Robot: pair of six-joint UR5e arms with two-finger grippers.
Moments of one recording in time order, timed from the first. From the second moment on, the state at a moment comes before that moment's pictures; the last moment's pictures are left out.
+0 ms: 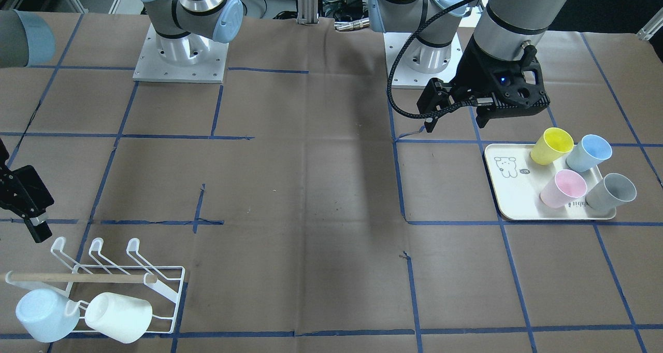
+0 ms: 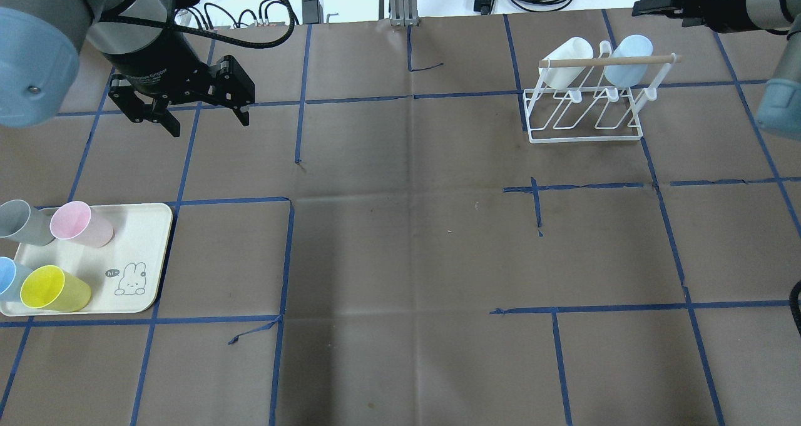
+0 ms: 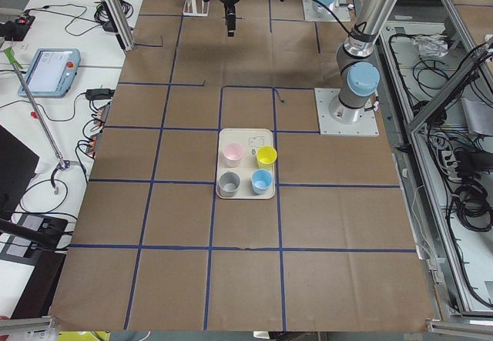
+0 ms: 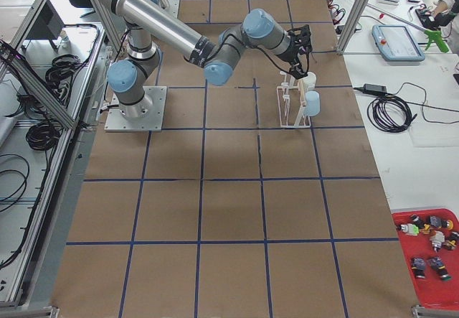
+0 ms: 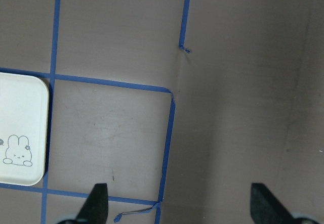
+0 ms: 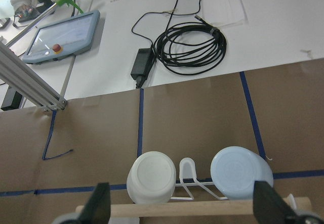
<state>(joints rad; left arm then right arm) -1.55 -1.59 -1.57 -1.53 1.56 -0.11 1.18 -1.41 1.78 -2.51 -1.13 -0.14</state>
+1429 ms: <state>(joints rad) -1.55 -1.59 -1.57 -1.53 1.56 -0.11 1.53 -1.54 1.58 -1.54 -1.41 -0.02</state>
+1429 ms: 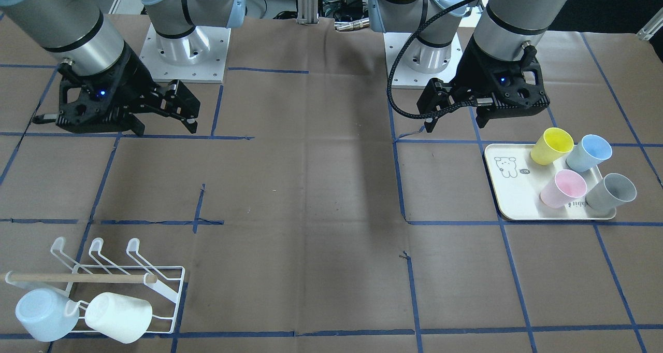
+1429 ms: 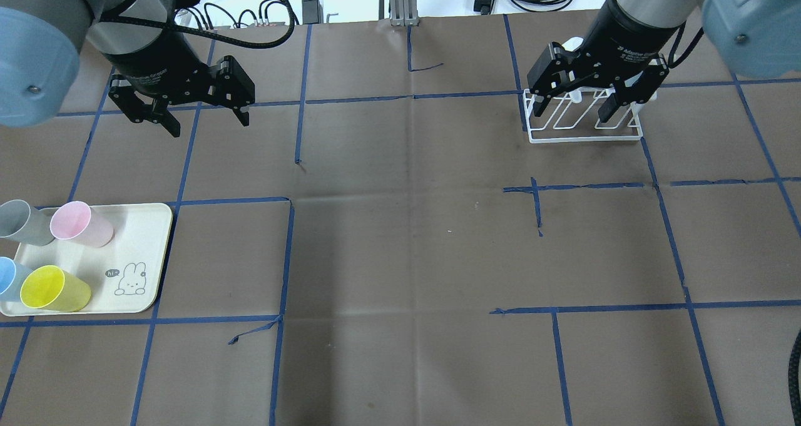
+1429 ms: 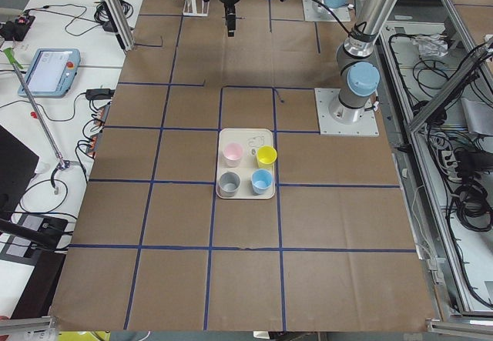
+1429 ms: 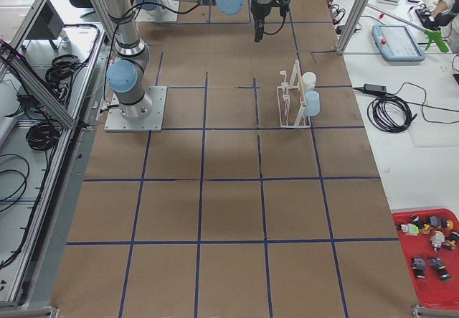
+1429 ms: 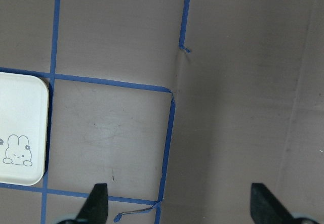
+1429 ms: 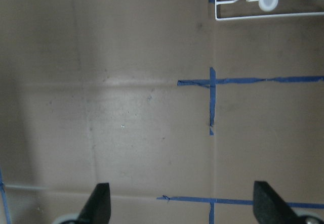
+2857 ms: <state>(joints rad) -1.55 -1.59 -1.57 -1.53 1.56 -0.11 1.64 -1.65 1.70 -1.50 -1.59 0.08</state>
